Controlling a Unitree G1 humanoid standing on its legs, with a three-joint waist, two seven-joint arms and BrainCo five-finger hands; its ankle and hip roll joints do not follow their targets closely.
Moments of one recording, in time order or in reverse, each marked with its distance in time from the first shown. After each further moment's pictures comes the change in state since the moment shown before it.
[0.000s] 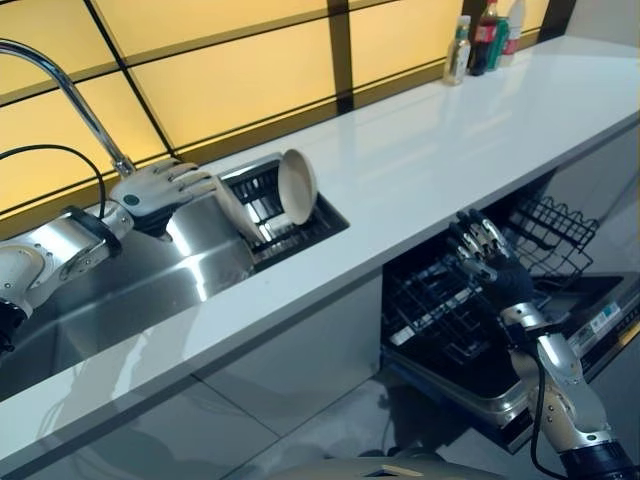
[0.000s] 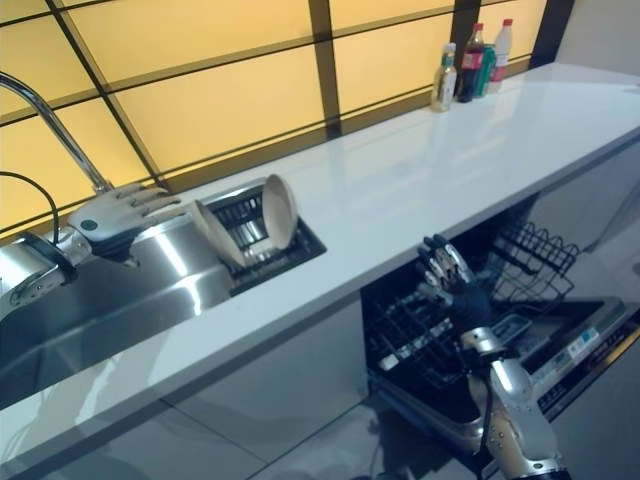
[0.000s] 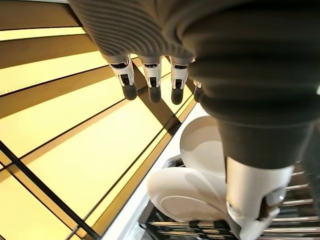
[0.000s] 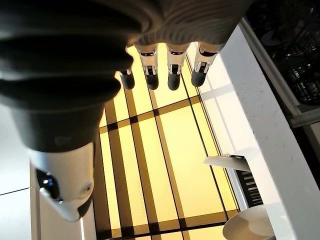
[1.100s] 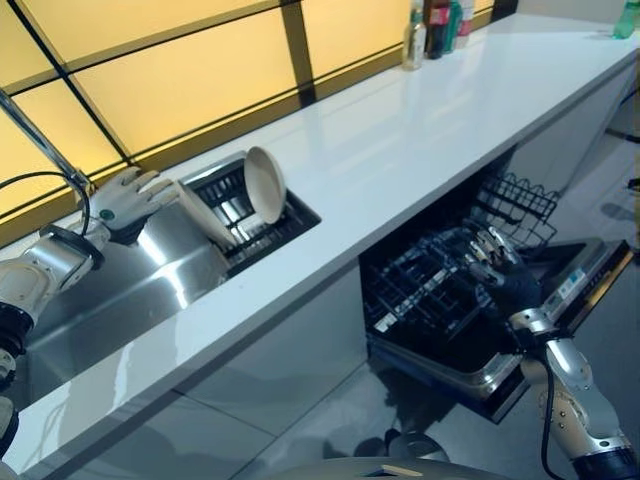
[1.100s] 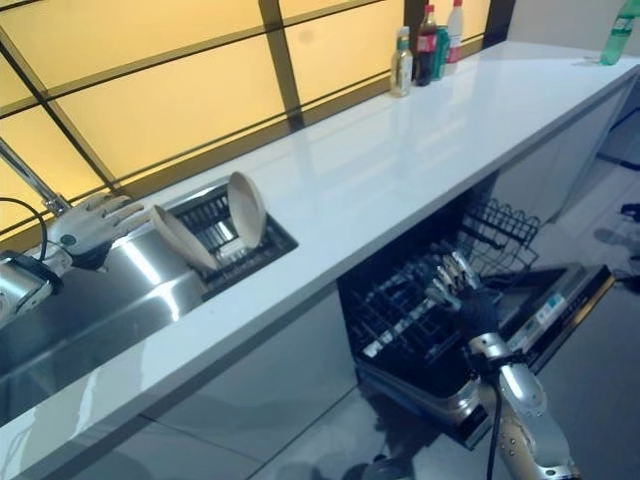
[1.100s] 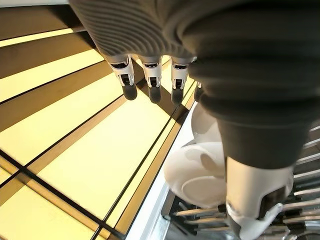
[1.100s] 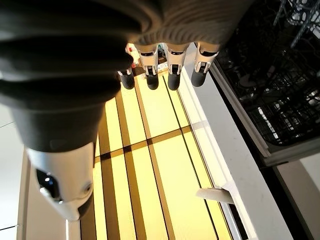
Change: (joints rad) left arm 0.009 -0.100 -0.009 0.268 0.207 0.091 0.185; right arm 0.037 -0.059 -0.010 -0.001 0.039 0.033 -0.010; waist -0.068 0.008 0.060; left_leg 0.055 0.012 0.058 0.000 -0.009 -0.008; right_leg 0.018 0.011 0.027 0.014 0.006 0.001
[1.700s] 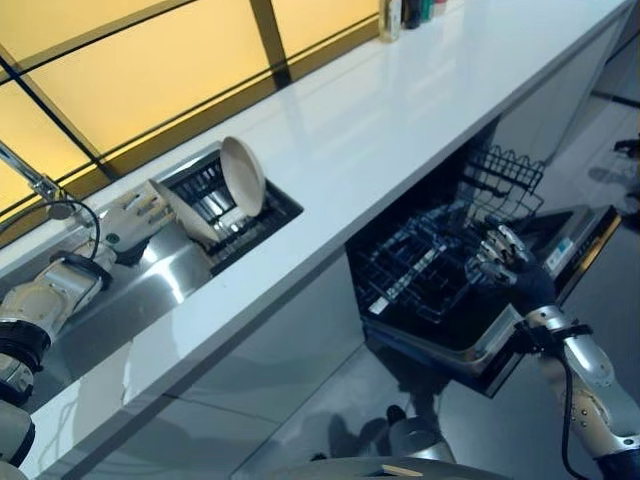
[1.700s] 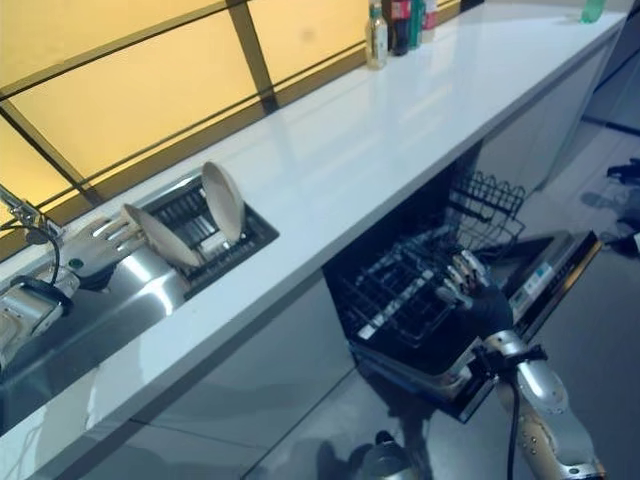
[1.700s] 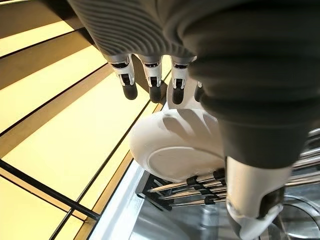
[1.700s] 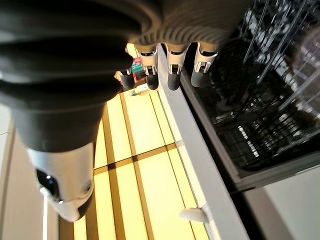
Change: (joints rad) left arm 0.062 -0.058 -0.027 0.074 -0.009 0.117 0.009; right arm 0.007 -0.112 -0.043 0.000 0.039 0.008 0.002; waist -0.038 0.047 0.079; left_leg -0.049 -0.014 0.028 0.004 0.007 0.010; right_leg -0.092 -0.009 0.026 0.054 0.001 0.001
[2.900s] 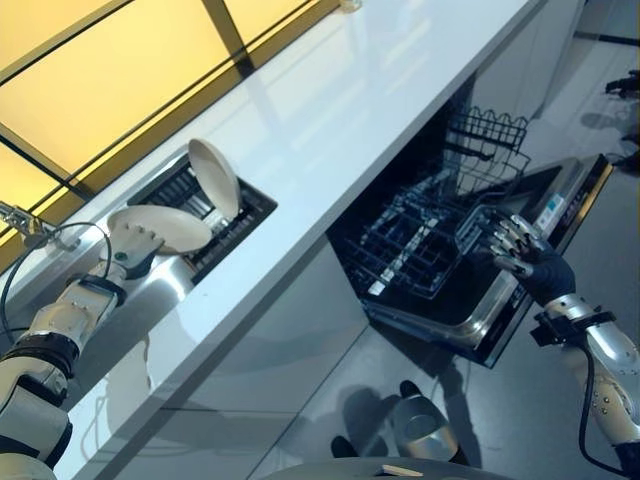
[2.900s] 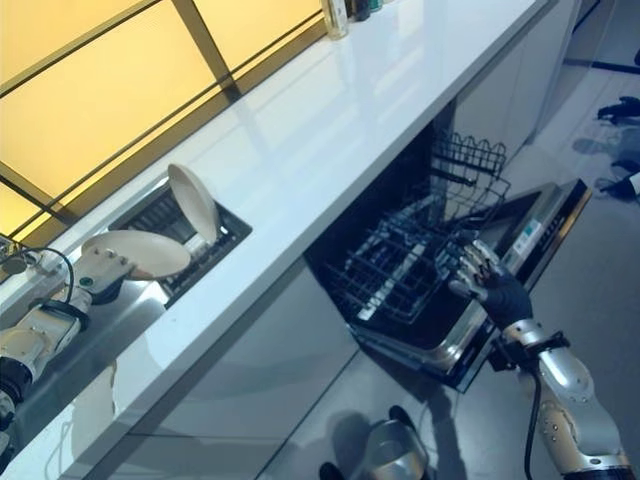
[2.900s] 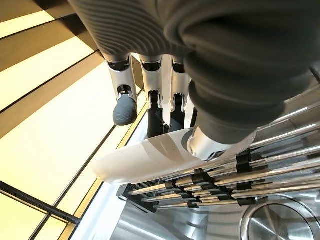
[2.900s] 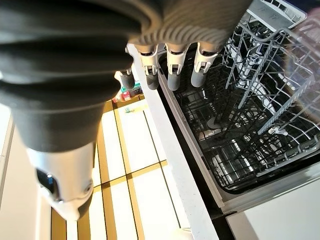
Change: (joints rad) left arm 0.011 -0.129 0.008 0.151 0.018 0.050 0.072; right arm -0.020 -0.009 -0.084 0.007 -0.023 0.085 0.094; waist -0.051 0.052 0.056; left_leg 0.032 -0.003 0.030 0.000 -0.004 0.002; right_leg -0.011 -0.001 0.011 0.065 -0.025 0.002
